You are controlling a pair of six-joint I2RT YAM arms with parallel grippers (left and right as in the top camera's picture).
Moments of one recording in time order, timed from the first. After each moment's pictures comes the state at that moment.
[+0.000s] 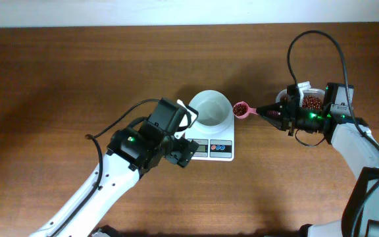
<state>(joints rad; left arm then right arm) -0.58 1.31 1.10 -0.87 -0.06 0.06 -0.18 1.63 0.90 -0.30 -1.30 0.57</state>
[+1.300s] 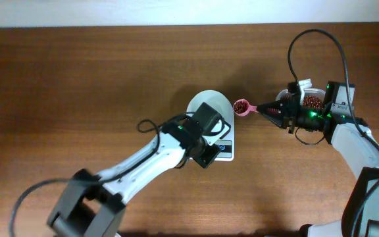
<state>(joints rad) -0.71 1.70 1.10 -0.63 0.13 0.03 -0.18 1.63 0.90 -0.25 -1.30 0.57</state>
